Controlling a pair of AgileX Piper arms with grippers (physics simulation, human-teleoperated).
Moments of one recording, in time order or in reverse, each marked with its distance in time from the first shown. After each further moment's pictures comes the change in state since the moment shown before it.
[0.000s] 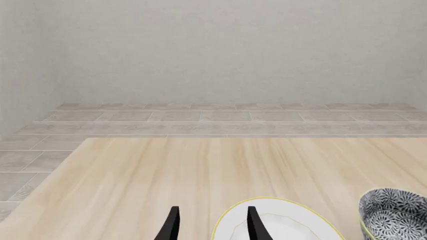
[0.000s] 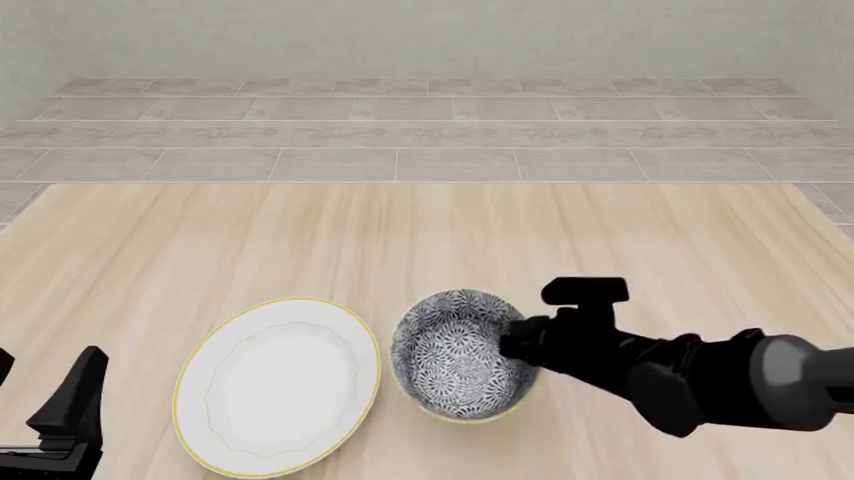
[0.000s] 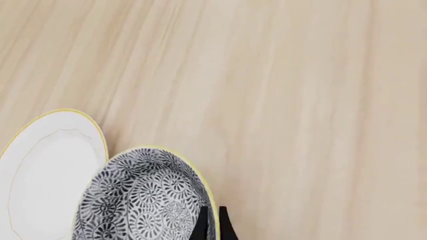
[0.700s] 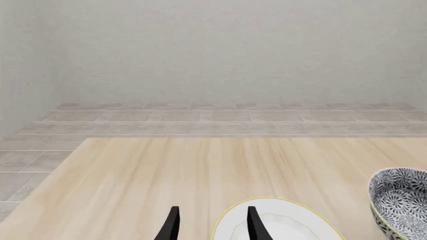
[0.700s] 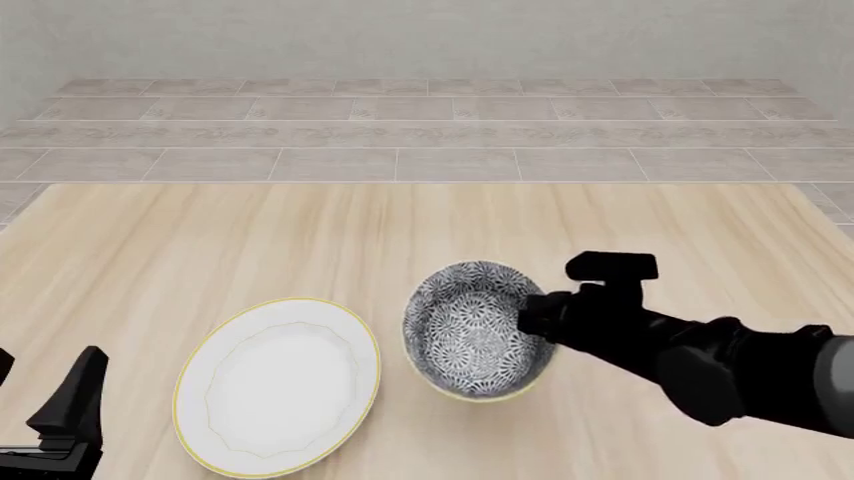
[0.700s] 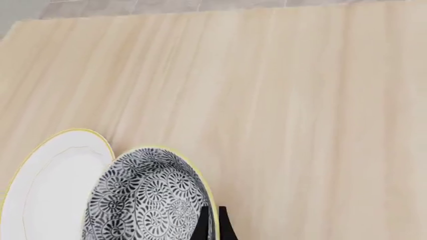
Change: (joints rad) left arm 0.000 0.000 0.000 0.000 0.000; right arm -0.046 -0.137 -0.015 0.084 -0.004
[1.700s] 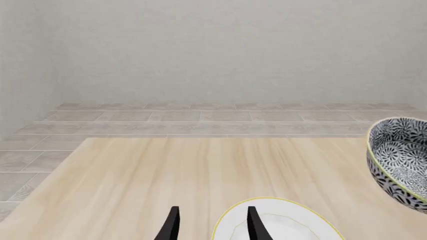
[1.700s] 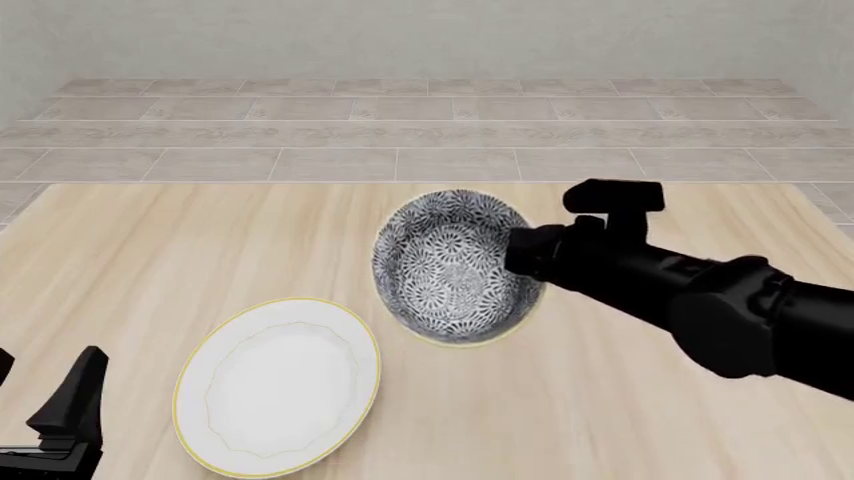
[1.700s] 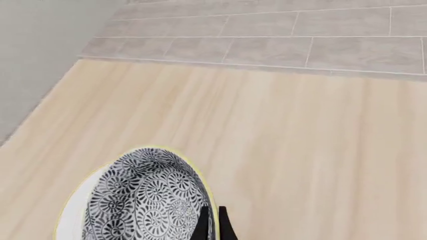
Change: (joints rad) left arm 0.000 0.000 0.000 0.000 0.000; right arm 0.053 -0.127 -0.180 0.139 -0.012
